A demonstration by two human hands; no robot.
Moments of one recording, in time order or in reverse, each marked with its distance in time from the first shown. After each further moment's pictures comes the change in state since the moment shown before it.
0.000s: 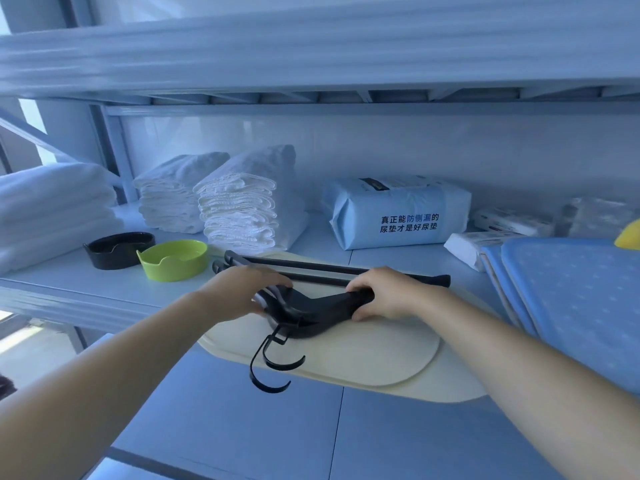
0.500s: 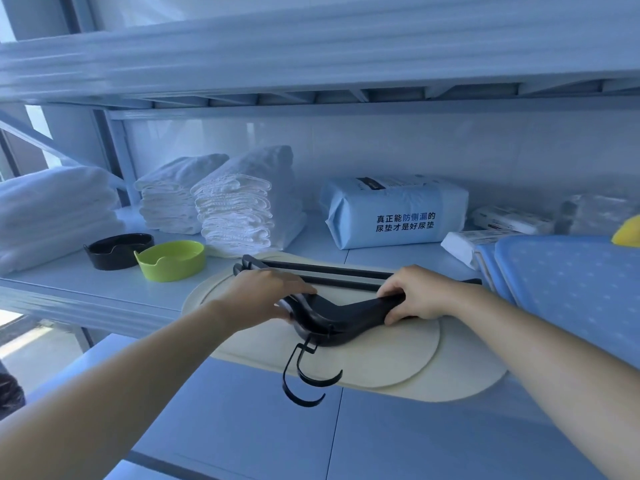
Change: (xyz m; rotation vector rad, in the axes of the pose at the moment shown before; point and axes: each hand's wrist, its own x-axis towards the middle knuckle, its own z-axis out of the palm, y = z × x) left_hand 0.006 0.049 -0.001 0.145 0.106 0.115; right_hand -0.037 0.032 -0.026 -0.038 -0.067 -0.008
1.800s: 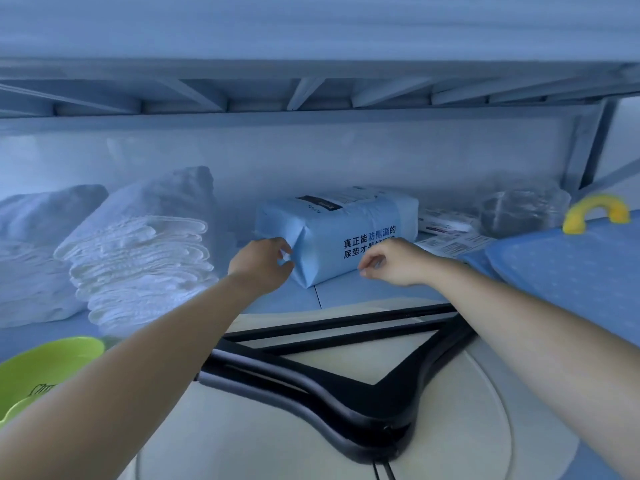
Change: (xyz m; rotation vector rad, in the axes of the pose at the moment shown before) left_hand 0.196 -0.102 0.045 -0.443 0.143 -0.163; right_hand 0.104 0.028 -0.040 0.086 0.405 0.424
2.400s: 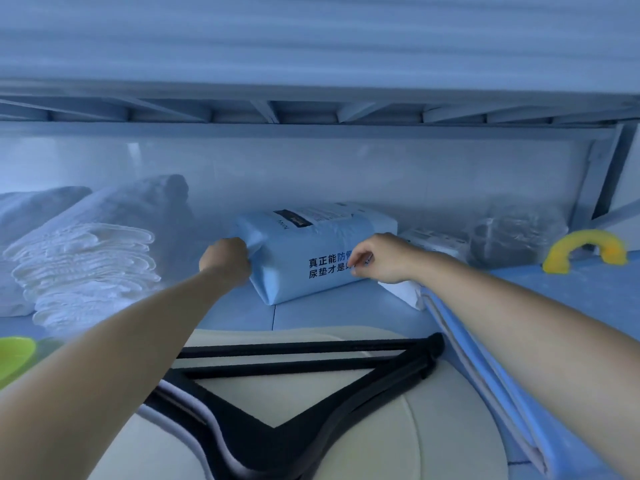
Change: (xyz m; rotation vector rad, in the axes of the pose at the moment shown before) left_hand 0.046 0.036 0.016 0.215 0.054 -0.332; right_hand 0.020 0.052 -0.061 -0.141 -0.031 -0.110
